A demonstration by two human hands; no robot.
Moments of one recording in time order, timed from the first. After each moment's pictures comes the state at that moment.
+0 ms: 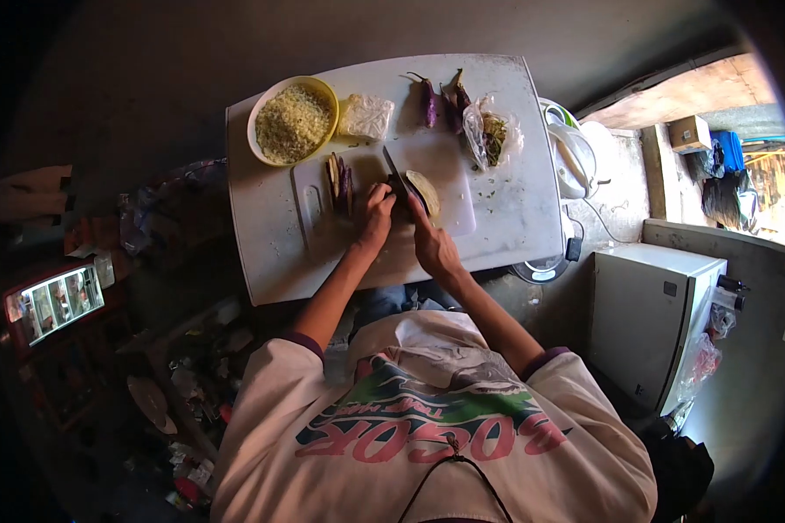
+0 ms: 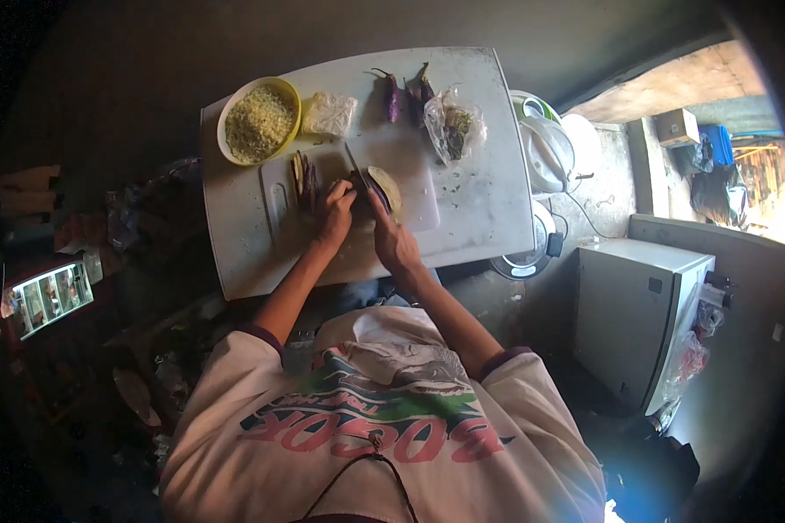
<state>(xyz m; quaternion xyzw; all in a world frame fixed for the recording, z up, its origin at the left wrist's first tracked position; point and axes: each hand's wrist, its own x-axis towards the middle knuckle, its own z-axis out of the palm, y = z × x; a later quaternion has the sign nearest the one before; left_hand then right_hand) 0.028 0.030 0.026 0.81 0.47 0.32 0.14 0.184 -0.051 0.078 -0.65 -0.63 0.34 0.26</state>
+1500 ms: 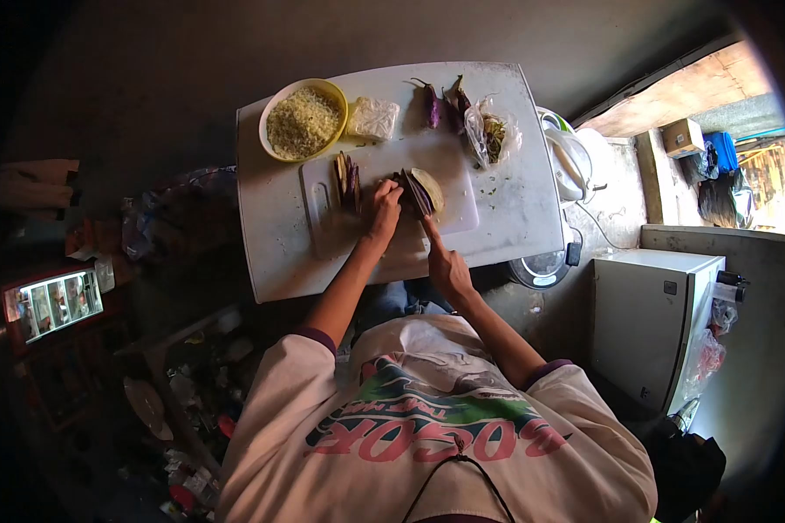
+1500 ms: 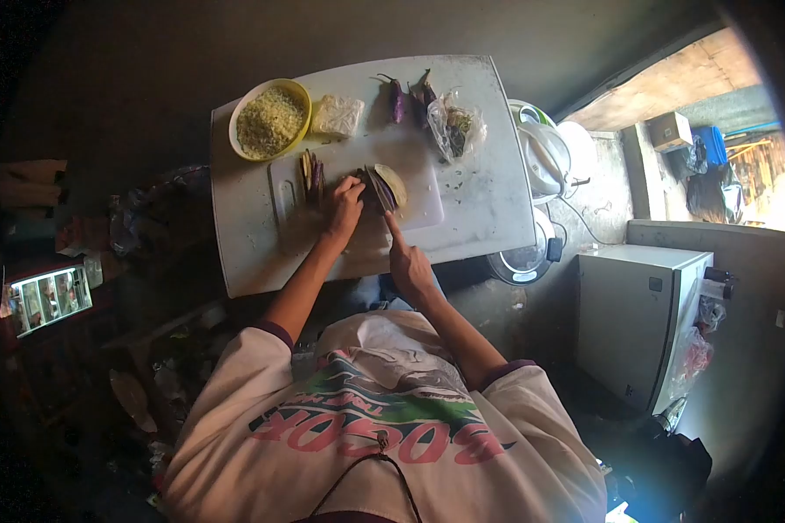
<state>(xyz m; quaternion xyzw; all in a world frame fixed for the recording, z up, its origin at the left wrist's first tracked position) 0.029 0.031 0.008 0.78 0.49 0.33 0.20 0.182 -0.113 0.094 -0.69 -0.61 0.34 0.19</state>
